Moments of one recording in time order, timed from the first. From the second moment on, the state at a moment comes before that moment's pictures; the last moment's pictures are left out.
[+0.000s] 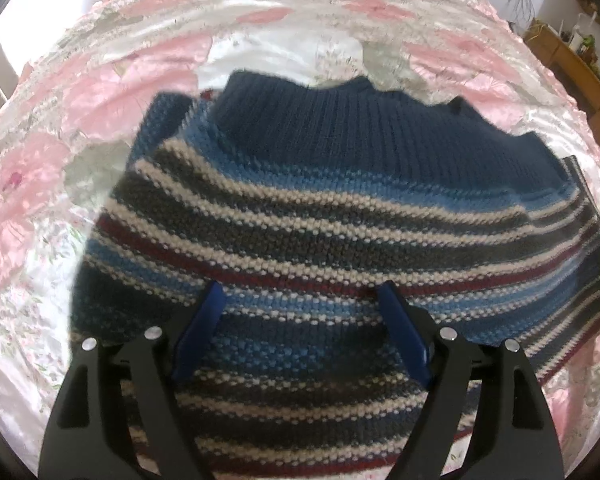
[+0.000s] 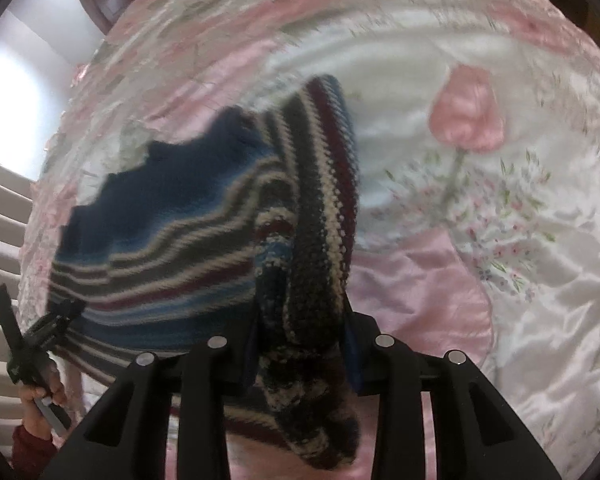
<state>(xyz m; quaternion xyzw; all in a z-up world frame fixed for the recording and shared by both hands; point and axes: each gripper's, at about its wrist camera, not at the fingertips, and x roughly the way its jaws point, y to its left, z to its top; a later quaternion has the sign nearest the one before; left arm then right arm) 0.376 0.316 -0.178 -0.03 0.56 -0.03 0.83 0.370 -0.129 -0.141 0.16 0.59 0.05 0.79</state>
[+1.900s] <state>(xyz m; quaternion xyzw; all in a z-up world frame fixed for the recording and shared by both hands) 0.409 0.227 -0.163 -0.16 0.58 -0.15 0.79 0.370 -0.075 -0.132 0.15 0.58 0.17 0.78</state>
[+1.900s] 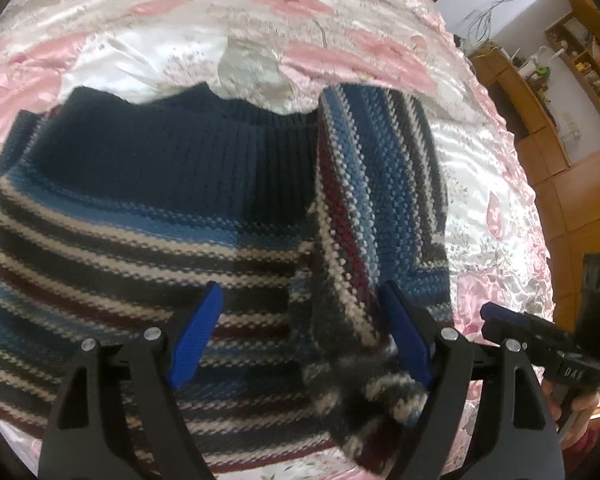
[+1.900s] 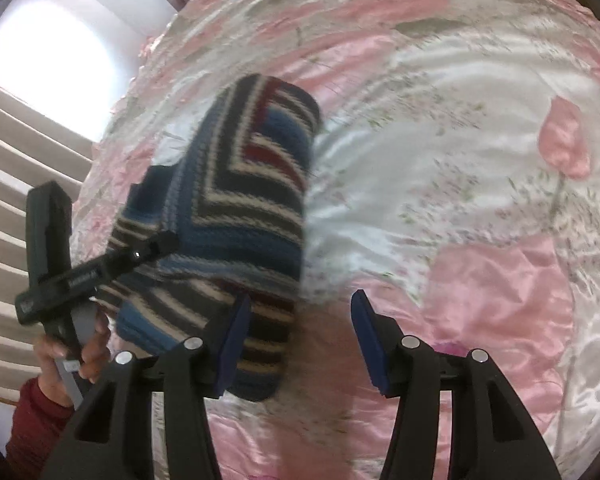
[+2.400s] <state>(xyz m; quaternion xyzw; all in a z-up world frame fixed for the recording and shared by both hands) 0.414 0.185 -0.183 -0.19 0.60 -0.21 0.75 0.362 -0.098 -0.157 0.16 0.59 0.16 0.77</state>
